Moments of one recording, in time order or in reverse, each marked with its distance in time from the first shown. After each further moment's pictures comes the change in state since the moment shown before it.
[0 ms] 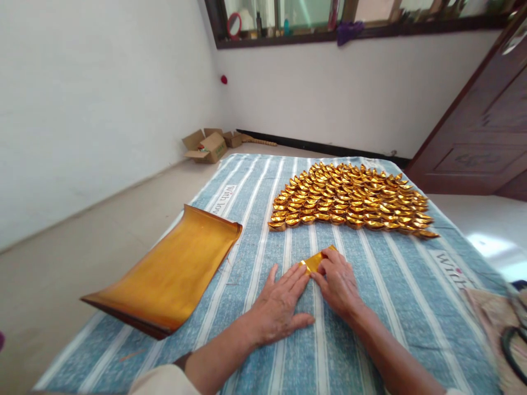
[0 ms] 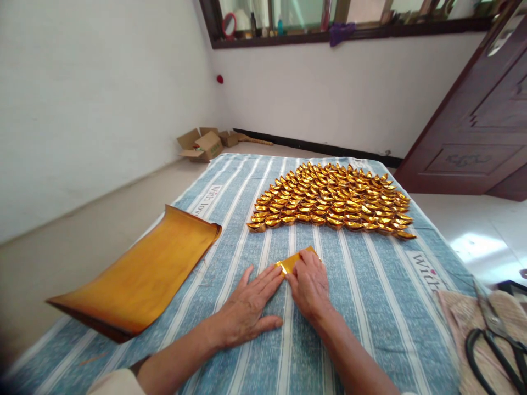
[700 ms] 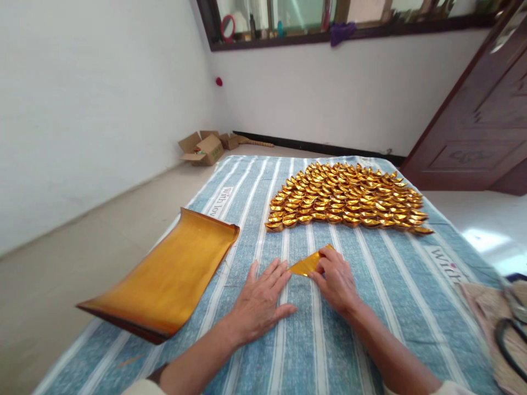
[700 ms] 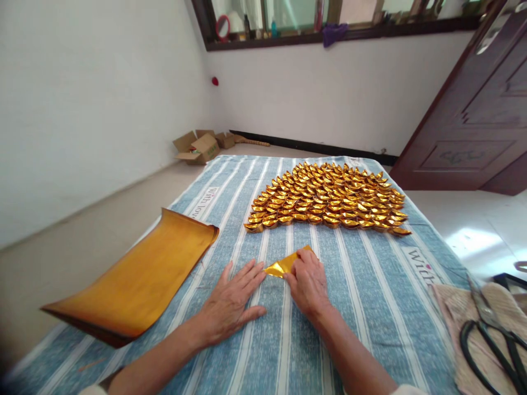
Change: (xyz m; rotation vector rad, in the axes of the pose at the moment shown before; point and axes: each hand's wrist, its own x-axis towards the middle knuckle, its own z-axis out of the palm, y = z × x) left_hand -0.016 -0.025 -0.004 0.180 0.081 -0.072; right_hand 0.001 0.000 -0.001 0.059 0.008 0.025
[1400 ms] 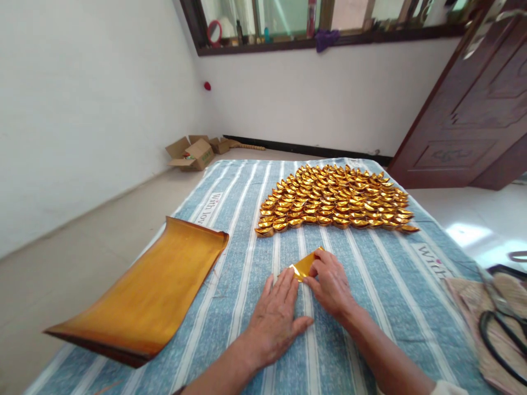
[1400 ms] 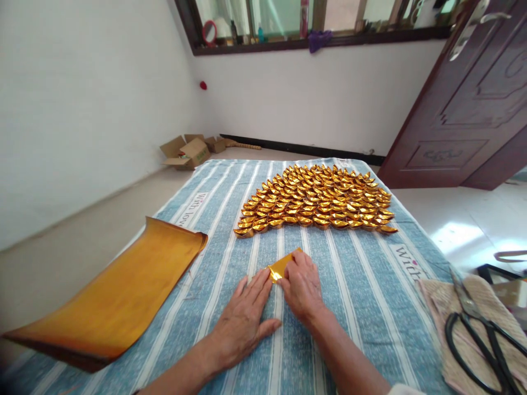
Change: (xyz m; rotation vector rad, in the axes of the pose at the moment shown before) left_hand 0.020 0.041 0.018 -0.032 0.019 -0.003; right_hand 0.002 0.001 -0.006 0.004 0.017 0.004
